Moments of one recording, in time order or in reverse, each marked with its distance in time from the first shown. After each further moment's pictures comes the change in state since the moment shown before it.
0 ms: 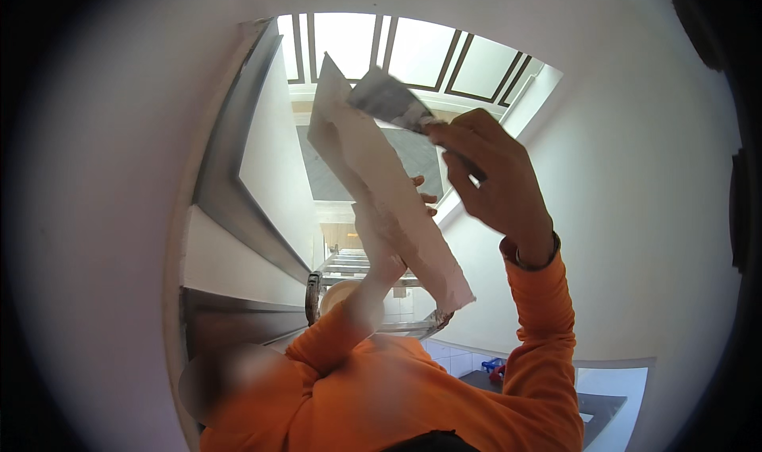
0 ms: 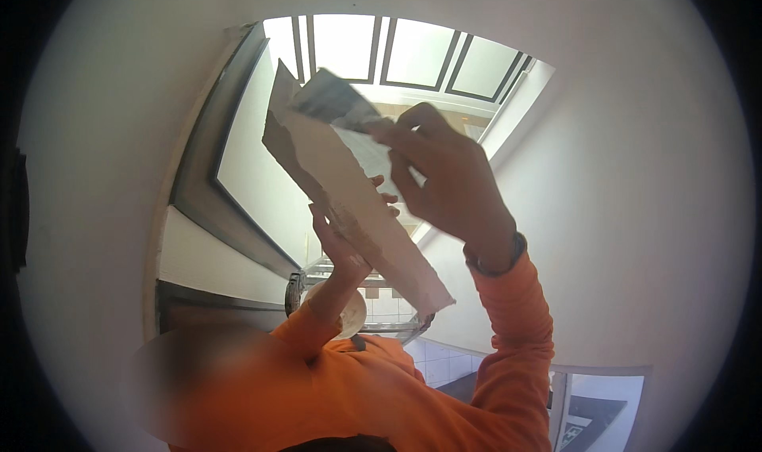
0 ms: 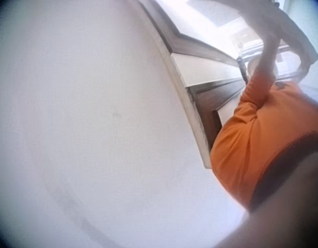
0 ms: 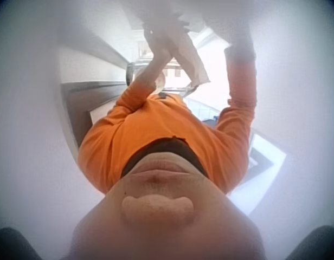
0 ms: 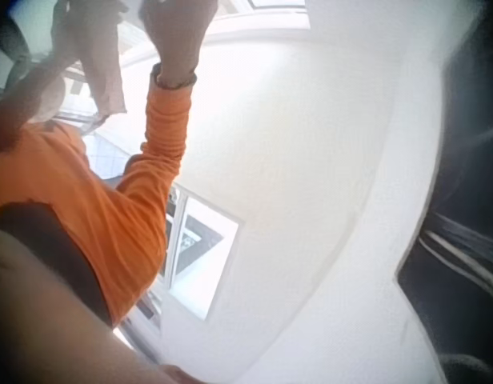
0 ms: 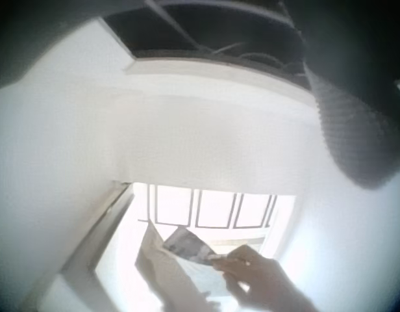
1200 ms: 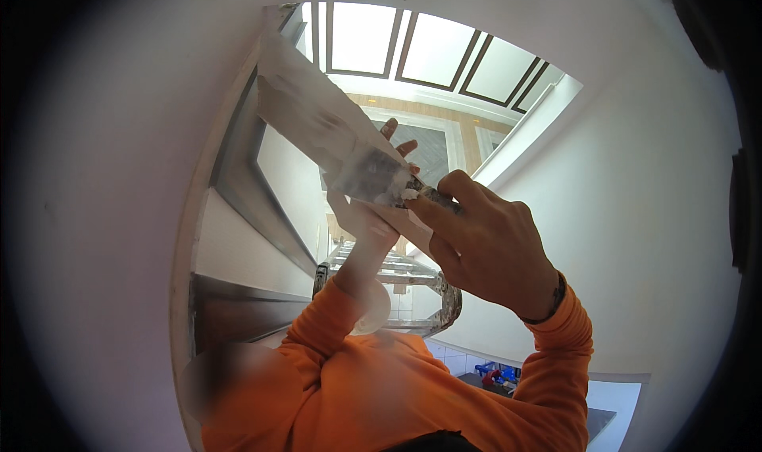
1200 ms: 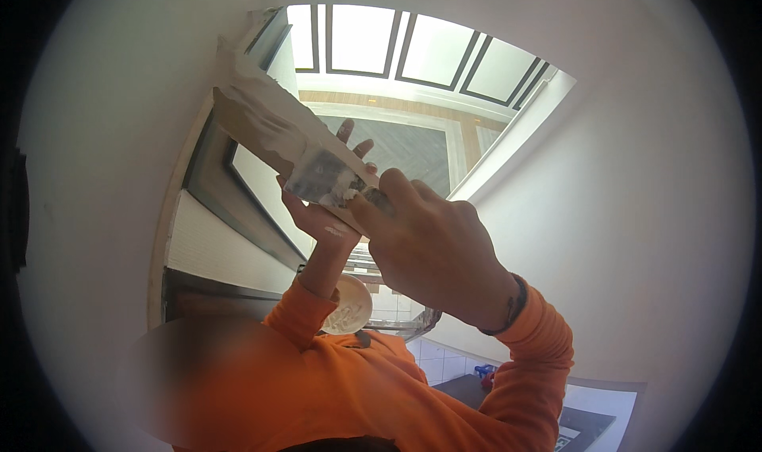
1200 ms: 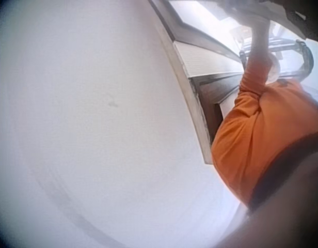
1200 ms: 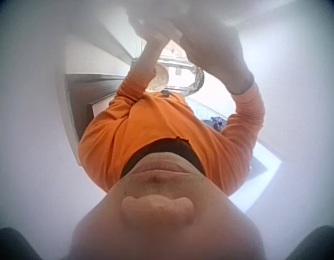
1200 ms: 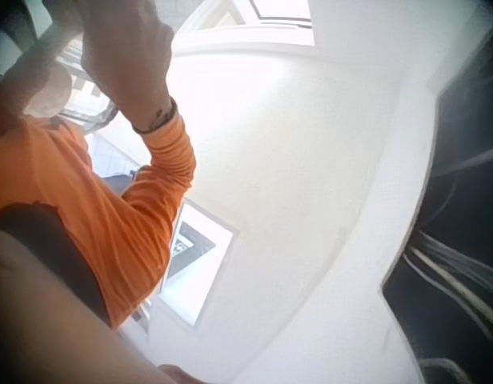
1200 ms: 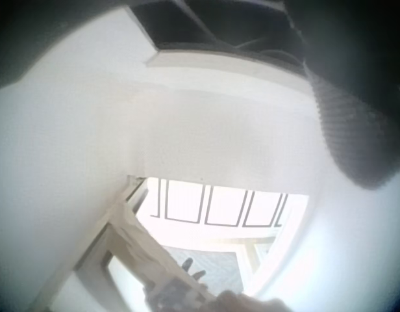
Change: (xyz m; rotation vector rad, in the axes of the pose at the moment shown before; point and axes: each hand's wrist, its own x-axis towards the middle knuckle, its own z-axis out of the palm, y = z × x) left_hand 0.049 0.047 -0.009 -0.165 -0.146 0.221; right_hand -0.006 -0.070 -0.001 -0.262 -0.307 -0.112
